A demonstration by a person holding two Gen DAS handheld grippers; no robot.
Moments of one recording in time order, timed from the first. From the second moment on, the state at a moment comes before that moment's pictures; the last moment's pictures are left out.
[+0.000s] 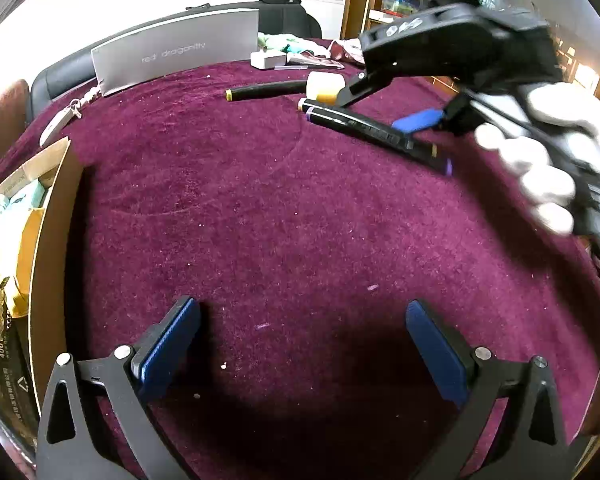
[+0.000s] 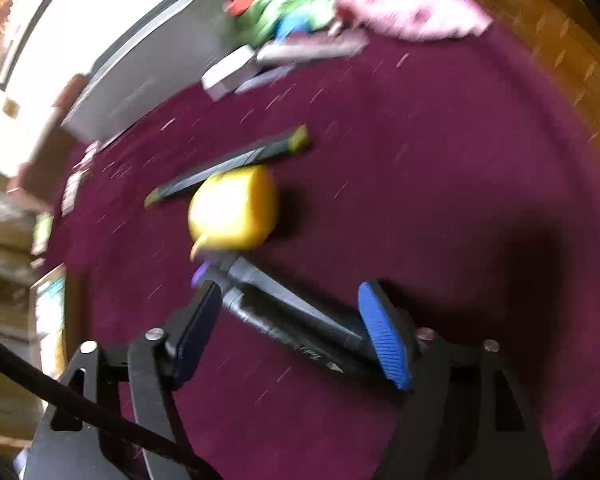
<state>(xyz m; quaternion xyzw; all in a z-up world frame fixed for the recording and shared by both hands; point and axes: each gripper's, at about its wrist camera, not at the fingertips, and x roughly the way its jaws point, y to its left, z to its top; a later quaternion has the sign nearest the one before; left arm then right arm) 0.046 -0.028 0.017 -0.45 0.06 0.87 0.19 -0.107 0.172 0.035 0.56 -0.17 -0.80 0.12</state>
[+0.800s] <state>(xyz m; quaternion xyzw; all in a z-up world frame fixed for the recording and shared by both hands) 0.048 -0.028 0.017 -0.45 0.05 0.87 0.19 -0.054 0.128 0.042 0.51 -0.01 -0.86 0.08</state>
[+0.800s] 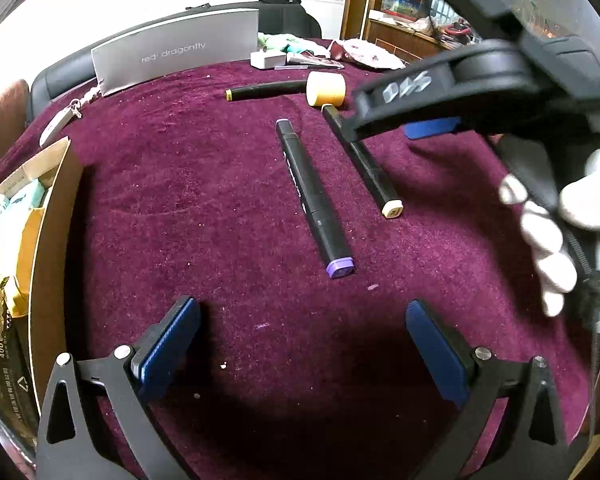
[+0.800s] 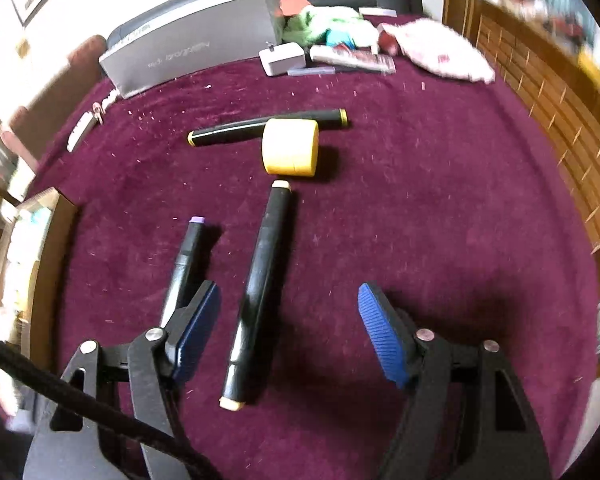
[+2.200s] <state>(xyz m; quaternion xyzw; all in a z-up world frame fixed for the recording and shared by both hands) 0.053 -0.017 0.011 -0.46 0.09 0.87 0.17 -0.033 0.112 0.014 0.48 0.02 -0.87 0.13</state>
